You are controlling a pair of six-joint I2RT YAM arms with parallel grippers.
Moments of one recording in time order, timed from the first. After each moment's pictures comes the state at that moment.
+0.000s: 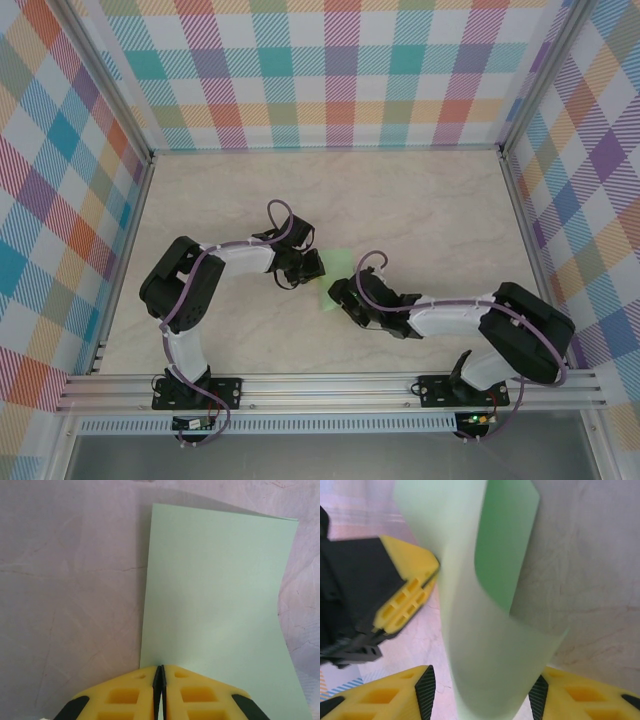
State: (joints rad) left arm -0.61 1.85 1.03 -0.27 0.31 -0.89; right arm 0.95 1.43 0.50 0.19 0.11 1.50
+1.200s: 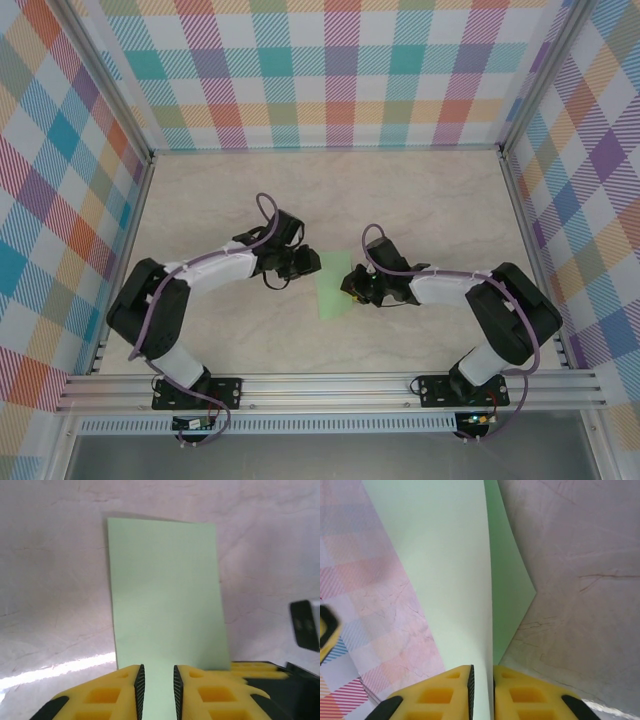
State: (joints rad) left arm -0.61 1.60 0.97 -0.35 0.28 -0.81; right arm 0.67 1.56 0.65 0.00 -0.37 1.16
